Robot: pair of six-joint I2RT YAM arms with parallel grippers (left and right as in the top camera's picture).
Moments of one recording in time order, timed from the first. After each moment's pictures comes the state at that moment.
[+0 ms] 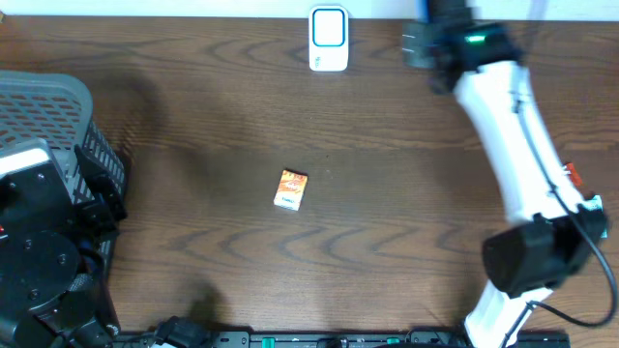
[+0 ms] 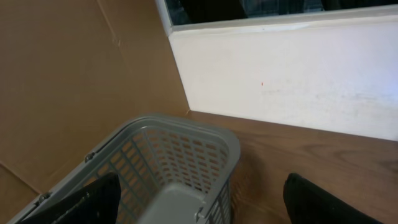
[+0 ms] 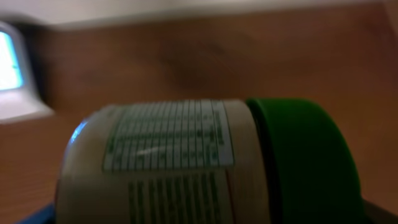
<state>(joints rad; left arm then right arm) -0.41 0.79 1.51 -1.02 -0.87 -0.04 0.20 1.93 2.01 -1.06 0.39 0.28</state>
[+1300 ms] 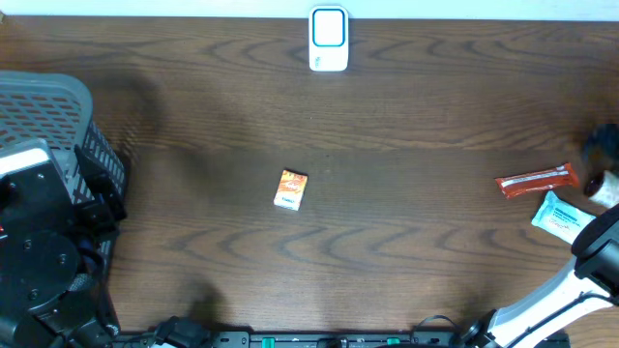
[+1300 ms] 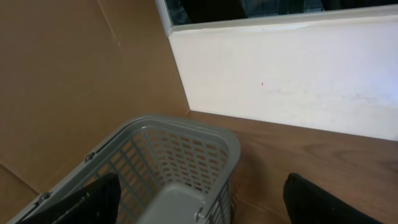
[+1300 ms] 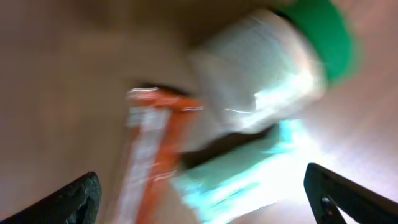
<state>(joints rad) -0.41 0.79 1.51 -1.02 -0.87 -0.04 -0.66 2.07 1.86 -1.20 0.01 0.36</state>
